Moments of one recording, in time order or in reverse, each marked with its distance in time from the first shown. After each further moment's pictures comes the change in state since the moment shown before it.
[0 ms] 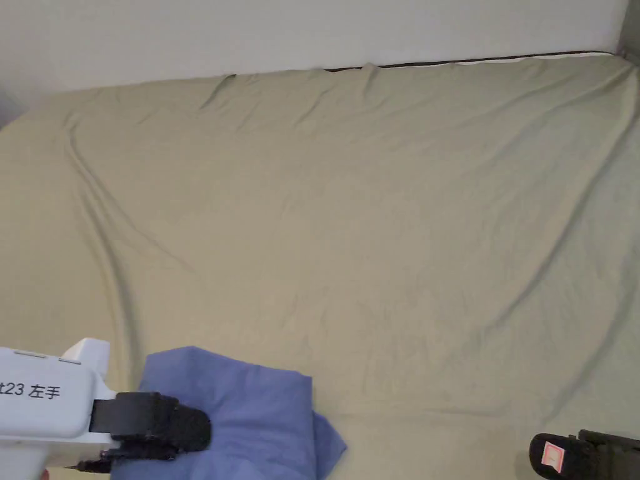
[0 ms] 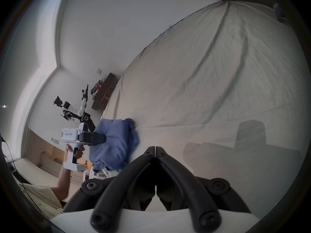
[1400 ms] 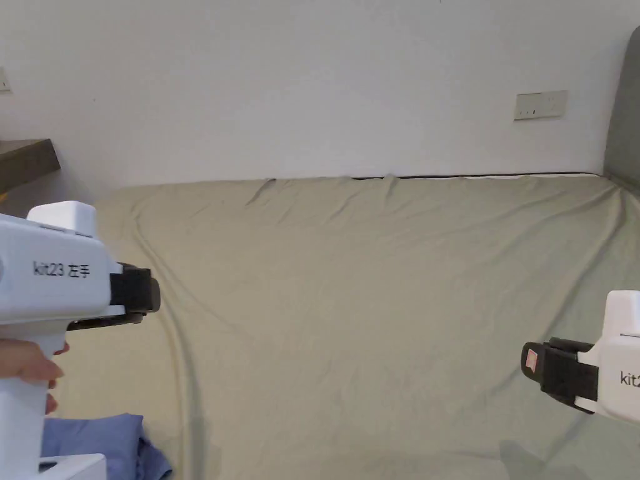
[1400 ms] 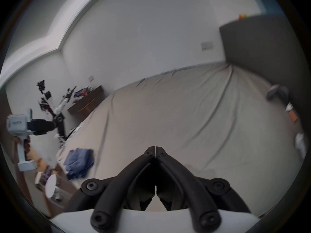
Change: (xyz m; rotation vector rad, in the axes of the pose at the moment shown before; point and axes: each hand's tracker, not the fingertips) left arm 0.156 -0.044 0.154 0.713 0.415 -0.311; right arm -0.155 0.019 0.060 0.416 -0.382 0.350
